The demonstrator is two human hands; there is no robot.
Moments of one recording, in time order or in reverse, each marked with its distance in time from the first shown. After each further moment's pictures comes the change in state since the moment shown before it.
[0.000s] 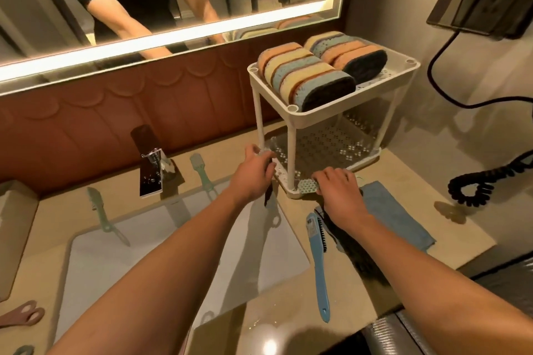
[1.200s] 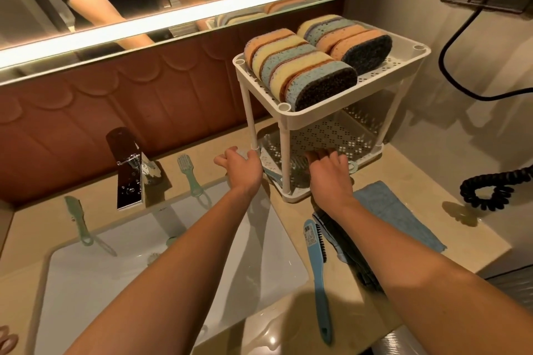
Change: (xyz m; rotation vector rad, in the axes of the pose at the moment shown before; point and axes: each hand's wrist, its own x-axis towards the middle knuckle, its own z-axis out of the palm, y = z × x) left_hand 0.039 0.010 0.029 -0.562 0.336 -0.668; right_hand 0.050 -0.011 0.000 -0.088 -0.002 0.177
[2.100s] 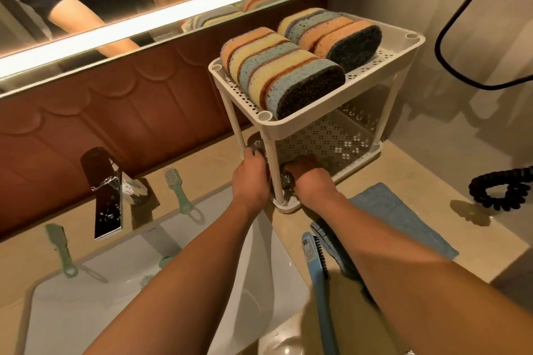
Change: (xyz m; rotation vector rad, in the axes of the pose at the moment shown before) left_hand -0.006 0.004 0.021 0.698 -0.178 0.591; right_hand 0.042 -0.007 0.009 0.239 -0.306 -0.122
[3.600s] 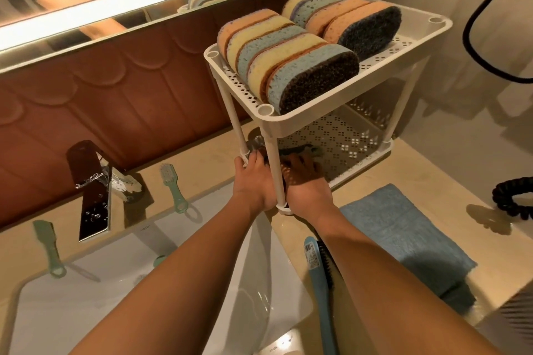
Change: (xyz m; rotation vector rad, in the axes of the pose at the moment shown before) left_hand 0.011 -0.008 0.015 0.447 -0.259 0.206; right_hand 0.006 -0.007 0.042 0.034 0.119 0.014
